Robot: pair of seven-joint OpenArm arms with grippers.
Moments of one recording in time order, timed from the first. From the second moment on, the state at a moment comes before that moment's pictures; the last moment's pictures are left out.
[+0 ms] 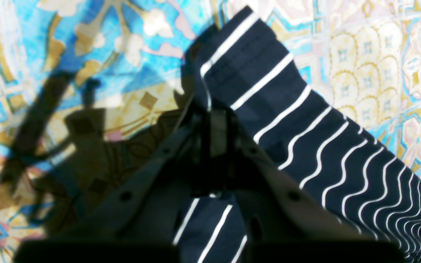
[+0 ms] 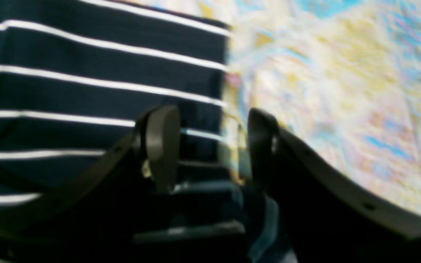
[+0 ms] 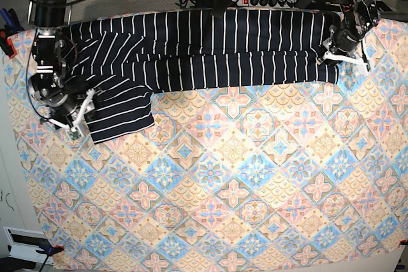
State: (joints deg) left arm 21.9 -10.1 -29.3 82.9 -38.3 -2.8 41.1; right arm 2.5 21.4 8.8 68.8 -3.5 32.3 -25.5
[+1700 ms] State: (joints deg) left arm 21.9 -10.1 -29.3 82.9 -38.5 -2.8 41.3; right arm -7.8 21.3 17.2 84.5 5.5 41.7 -31.2
